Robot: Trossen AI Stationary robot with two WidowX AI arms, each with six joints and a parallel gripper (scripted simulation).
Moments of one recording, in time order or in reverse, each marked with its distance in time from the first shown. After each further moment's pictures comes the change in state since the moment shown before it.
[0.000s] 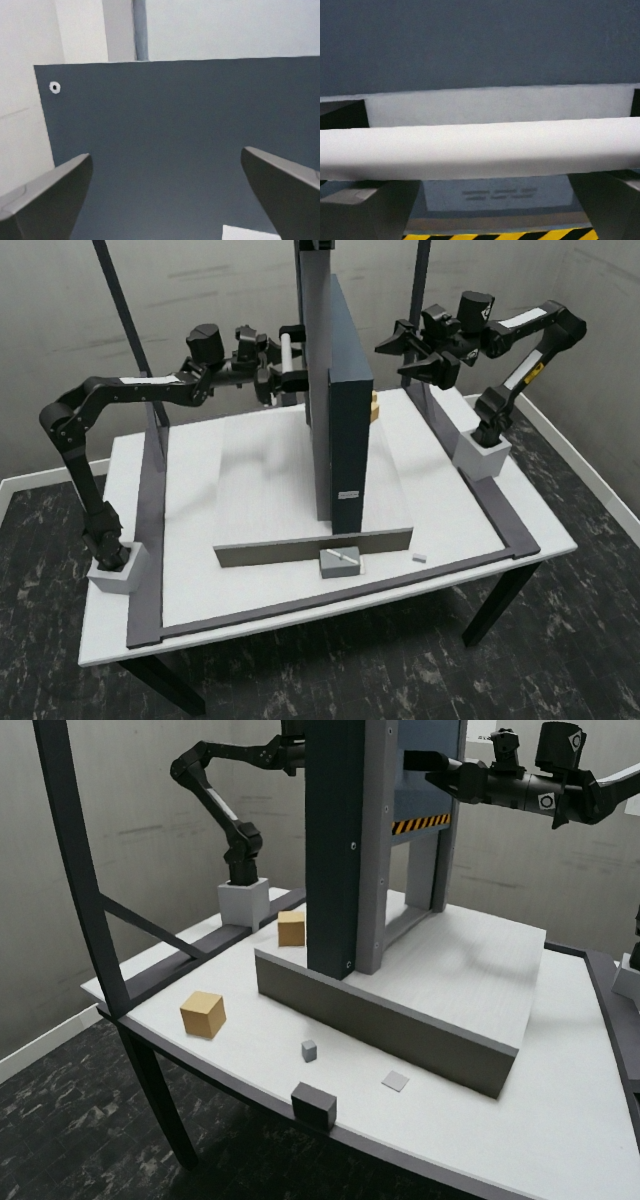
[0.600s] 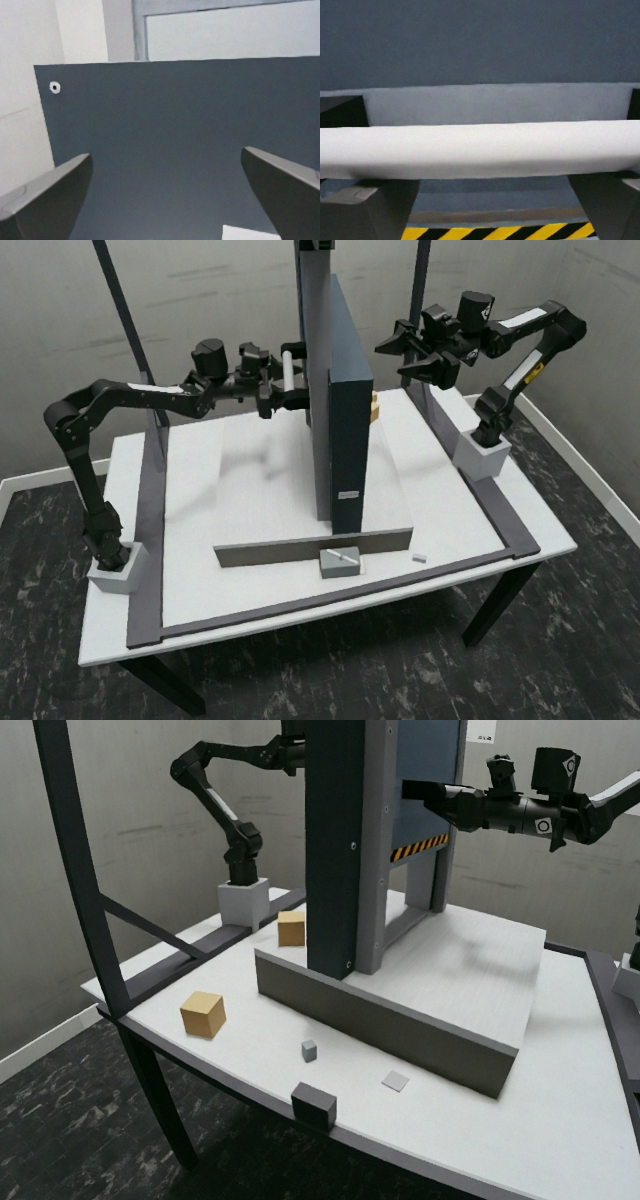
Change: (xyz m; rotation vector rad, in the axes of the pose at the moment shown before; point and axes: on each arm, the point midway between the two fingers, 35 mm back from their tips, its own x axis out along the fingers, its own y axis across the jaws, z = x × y) left arm 0.000 0.000 0.000 0.000 0.000 0.000; right arm -0.004 -0.001 -0.041 -0.018 0.045 -0.008
